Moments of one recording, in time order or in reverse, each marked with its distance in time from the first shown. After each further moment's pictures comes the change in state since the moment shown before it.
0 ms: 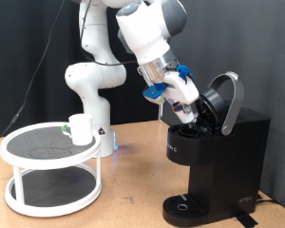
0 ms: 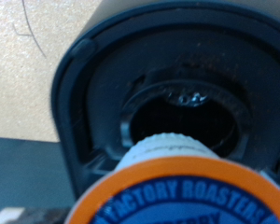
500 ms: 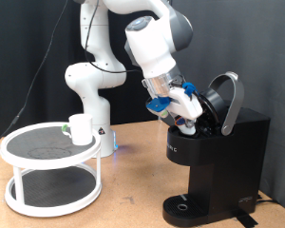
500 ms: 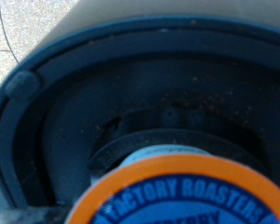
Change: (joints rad) arm 0.000 0.052 0.038 -0.024 -0.009 0.069 0.000
